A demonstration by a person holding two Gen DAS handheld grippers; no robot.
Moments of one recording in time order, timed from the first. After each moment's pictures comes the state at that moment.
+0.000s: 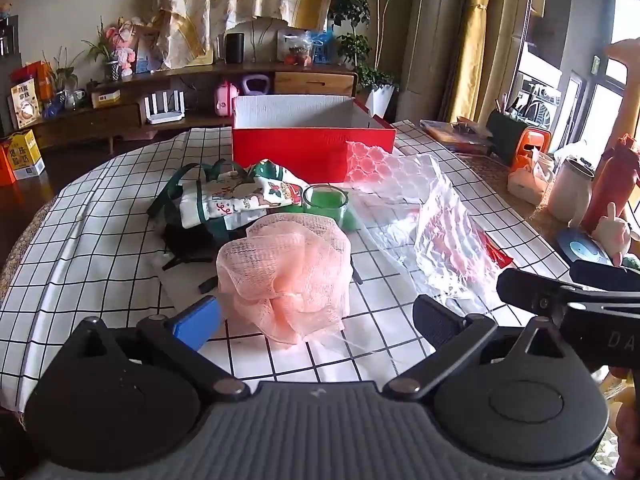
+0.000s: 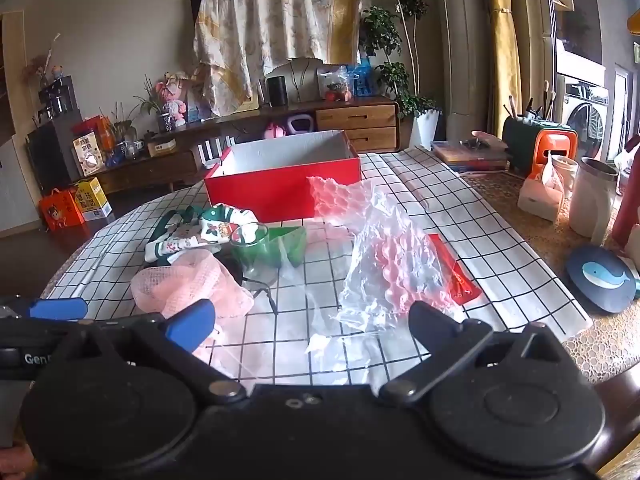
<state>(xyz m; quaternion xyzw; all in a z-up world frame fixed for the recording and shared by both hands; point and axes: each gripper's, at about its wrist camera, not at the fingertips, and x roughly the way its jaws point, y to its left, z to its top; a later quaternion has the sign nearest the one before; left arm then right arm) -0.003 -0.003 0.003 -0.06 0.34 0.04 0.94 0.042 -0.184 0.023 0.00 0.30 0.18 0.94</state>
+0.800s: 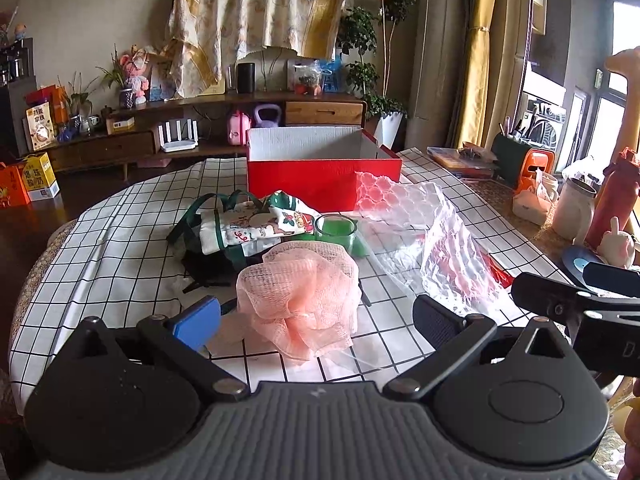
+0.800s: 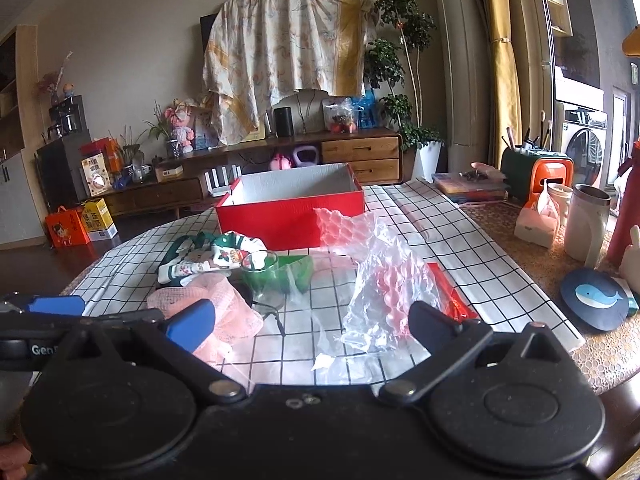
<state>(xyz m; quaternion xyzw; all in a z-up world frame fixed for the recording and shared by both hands) -0.023 -0.005 0.018 -0.04 0.29 0.06 0.95 0.016 -0.188 0.036 0.00 0.25 0.18 0.95</state>
